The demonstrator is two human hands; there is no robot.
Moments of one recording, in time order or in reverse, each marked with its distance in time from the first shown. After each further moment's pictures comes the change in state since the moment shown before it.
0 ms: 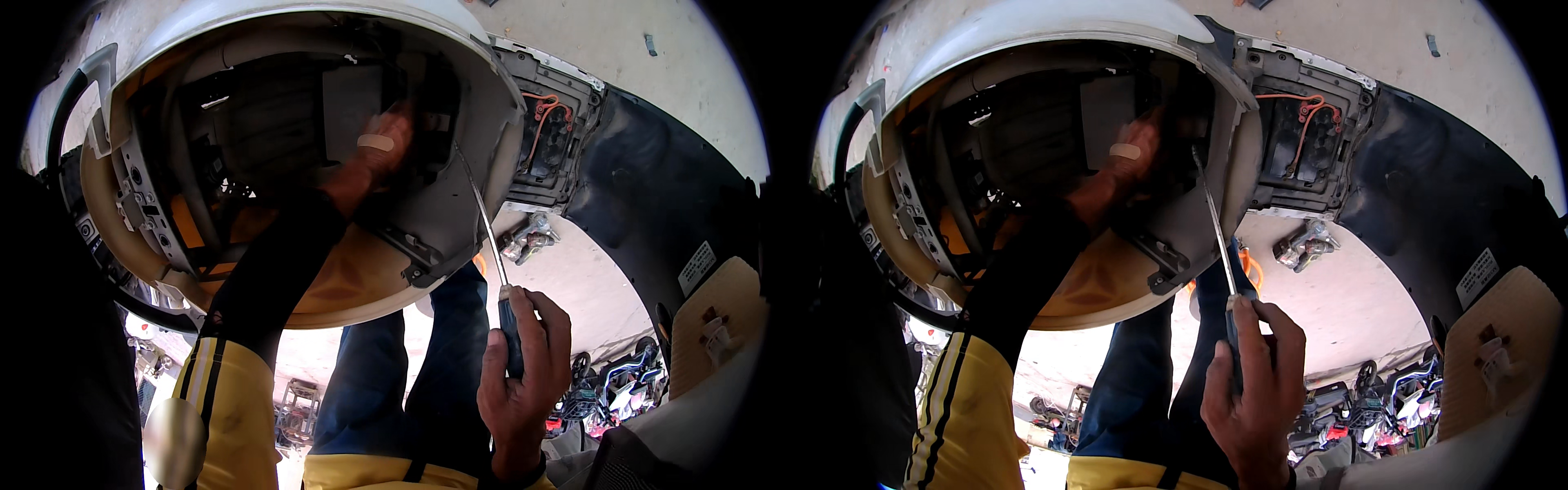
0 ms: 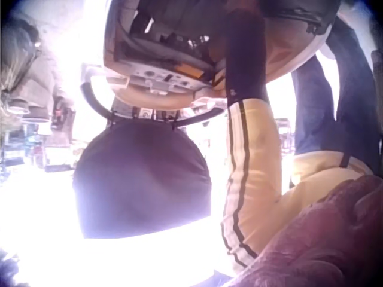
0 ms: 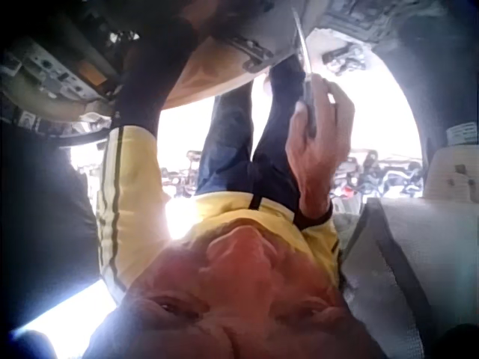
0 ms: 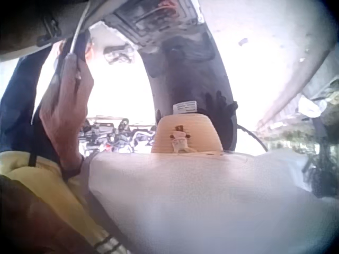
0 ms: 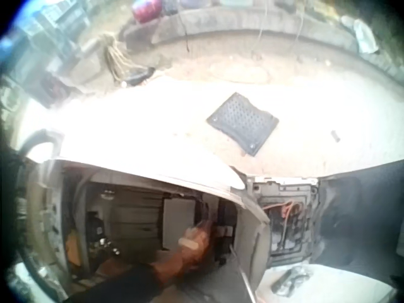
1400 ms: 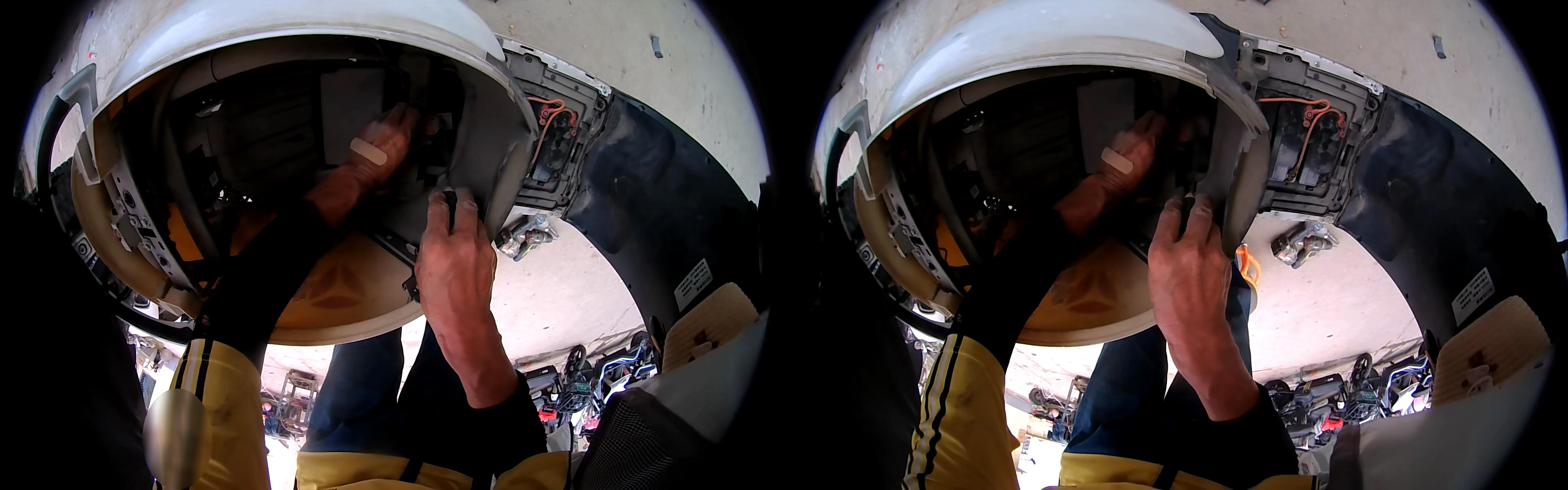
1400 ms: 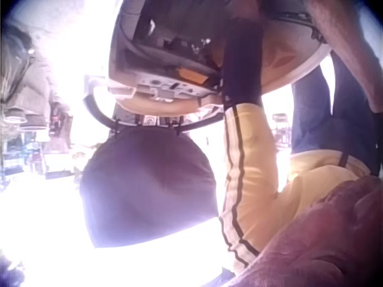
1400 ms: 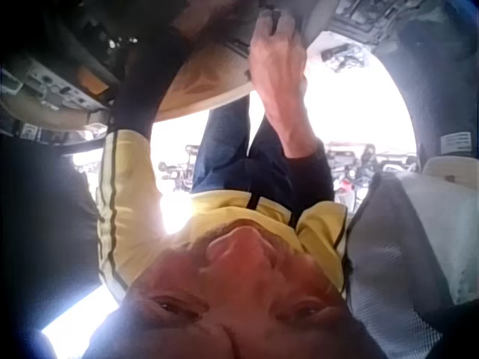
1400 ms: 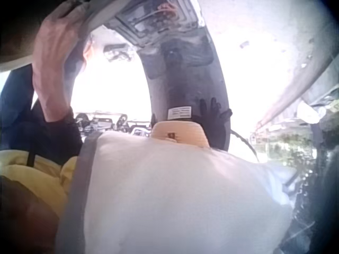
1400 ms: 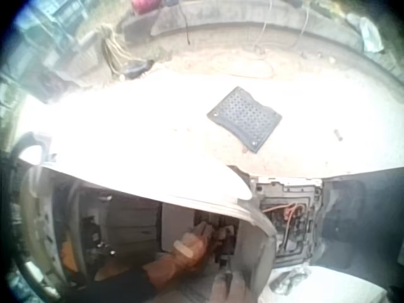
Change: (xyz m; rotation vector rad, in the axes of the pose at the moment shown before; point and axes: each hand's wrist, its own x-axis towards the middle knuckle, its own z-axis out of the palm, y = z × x) left_hand 0.000 0.013 -0.028 0.101 -0.133 0.116; right_hand 0.099 0.005 0.118 -0.285 -0.059 -0.034
